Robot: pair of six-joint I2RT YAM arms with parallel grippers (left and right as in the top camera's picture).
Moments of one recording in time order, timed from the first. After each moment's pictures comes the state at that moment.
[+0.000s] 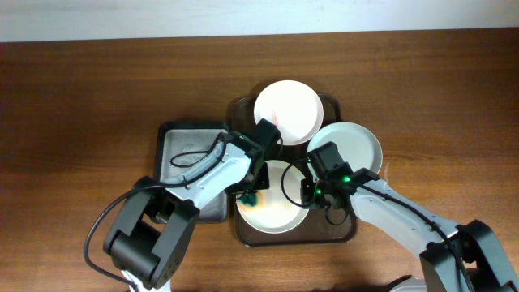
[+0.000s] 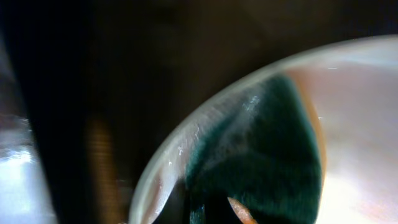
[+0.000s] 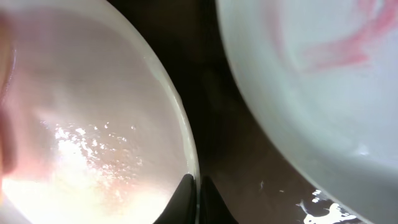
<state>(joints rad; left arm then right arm) -0.61 1.92 1.25 -0.88 -0.06 -0.68 0.46 1.54 0.75 -0.46 -0.11 0.46</state>
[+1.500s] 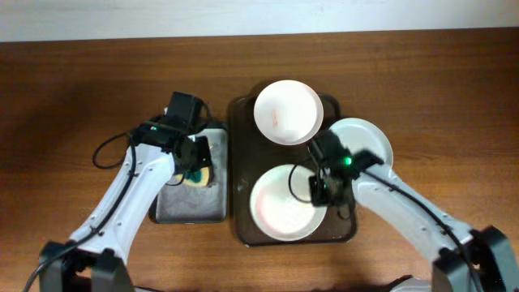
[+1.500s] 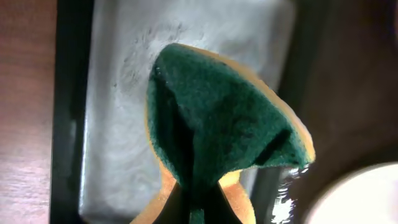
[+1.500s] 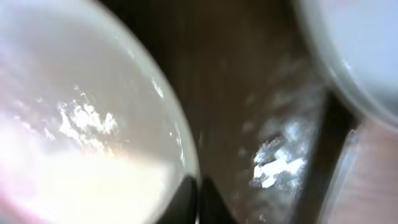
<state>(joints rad) -0.26 1.58 1.19 -0.94 -0.08 -0.41 0.46 1.53 1.01 -0.92 0.04 0.40</state>
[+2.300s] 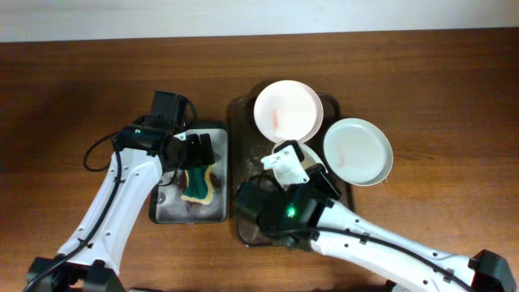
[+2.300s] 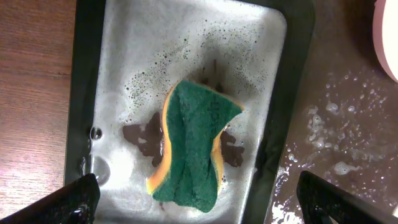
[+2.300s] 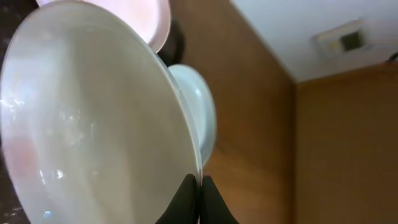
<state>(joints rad) -0.20 1.53 1.19 -0.93 -0.02 -0.36 1.05 1.52 1.29 -1.31 0.98 0.52</state>
